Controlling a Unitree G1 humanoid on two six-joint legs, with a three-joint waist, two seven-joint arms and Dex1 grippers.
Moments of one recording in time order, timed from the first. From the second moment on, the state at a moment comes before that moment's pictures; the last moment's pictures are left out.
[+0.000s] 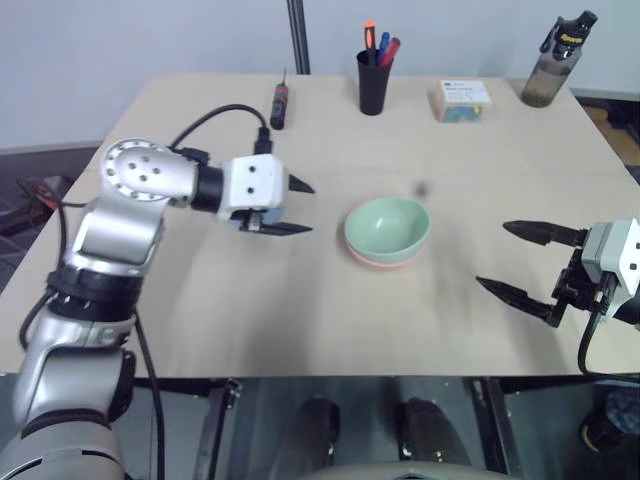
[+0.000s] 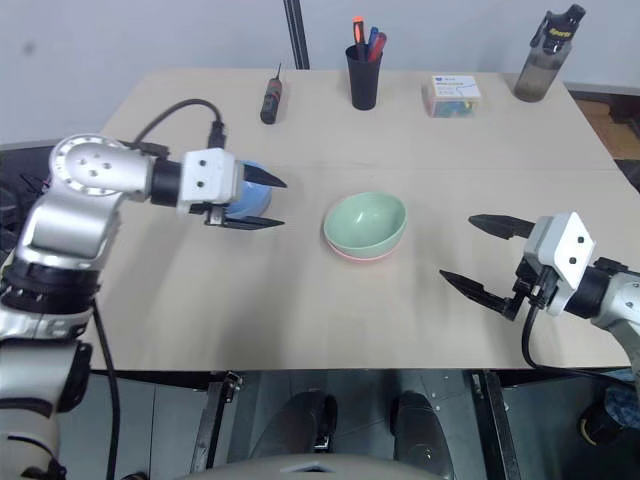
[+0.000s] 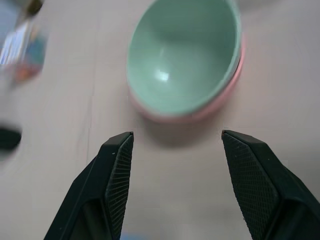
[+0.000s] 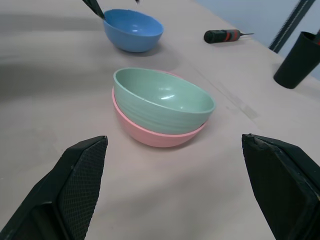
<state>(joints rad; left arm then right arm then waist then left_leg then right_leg) -0.69 0.93 -0.07 -0.14 -0.10 0.29 -1.28 0.03 -0.83 -0.37 -0.57 0.57 0.40 0.96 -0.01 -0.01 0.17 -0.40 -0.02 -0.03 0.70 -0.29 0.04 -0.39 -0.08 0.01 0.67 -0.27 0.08</state>
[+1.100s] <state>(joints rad) -0.65 0.93 -0.26 -0.13 0.23 0.59 -1.01 -0.15 -0.74 -0.18 -0.53 0.57 0.37 0.91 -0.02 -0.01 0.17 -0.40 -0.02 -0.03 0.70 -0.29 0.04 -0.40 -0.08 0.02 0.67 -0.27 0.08</state>
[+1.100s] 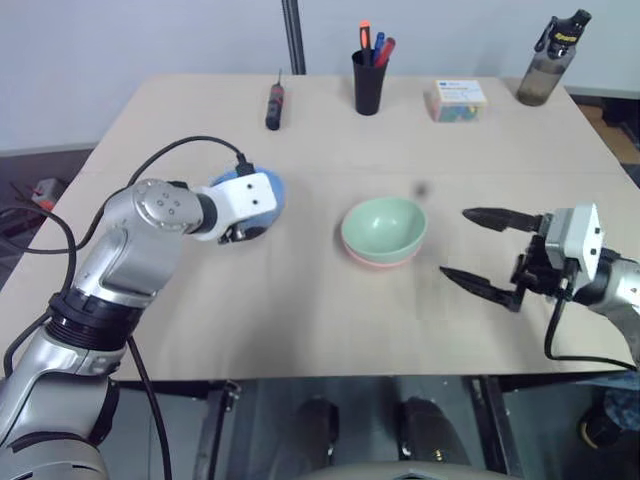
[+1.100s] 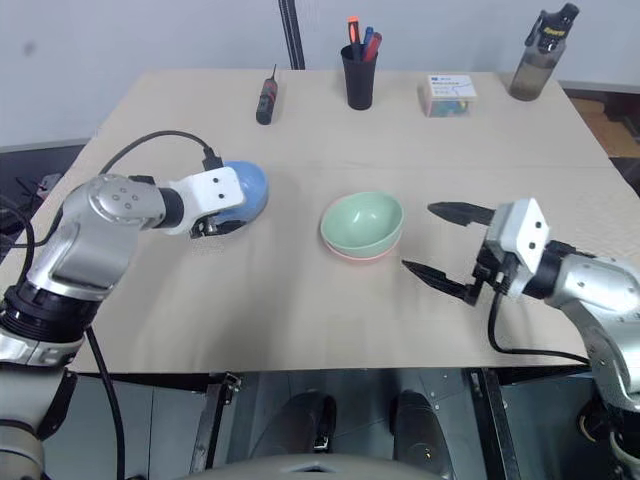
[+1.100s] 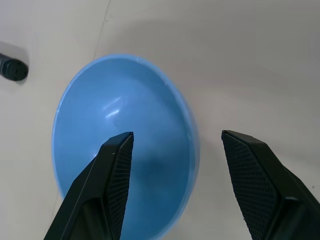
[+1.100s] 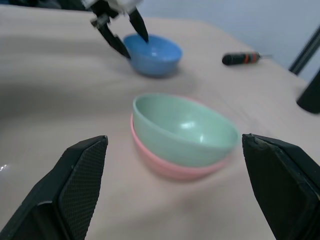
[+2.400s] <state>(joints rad) -0.79 0.79 -0.26 -0.16 -0.02 0.23 -1.24 0.03 -0.73 -0.30 -0.53 0.54 0.32 0.88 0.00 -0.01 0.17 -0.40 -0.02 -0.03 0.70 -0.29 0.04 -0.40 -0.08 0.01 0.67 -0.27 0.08</state>
